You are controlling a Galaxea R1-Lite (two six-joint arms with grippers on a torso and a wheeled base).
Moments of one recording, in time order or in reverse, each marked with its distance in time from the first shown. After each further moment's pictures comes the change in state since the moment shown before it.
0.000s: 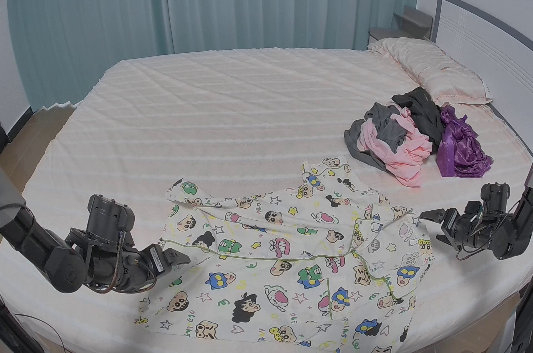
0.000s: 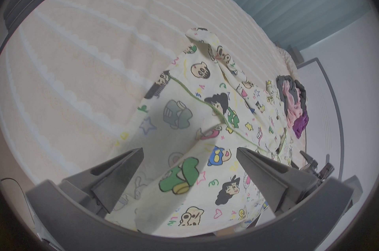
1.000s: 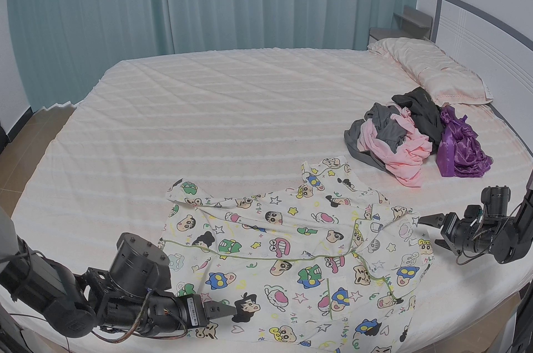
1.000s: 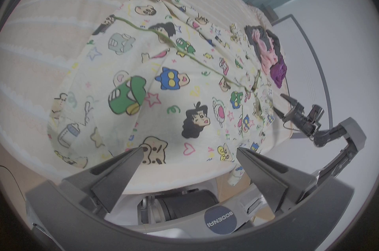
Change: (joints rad) left arm -0.356 -0.076 0.096 -0.001 -0.045 -0.078; right arm 0.017 -0.029 0.048 -0.001 0.009 0.000
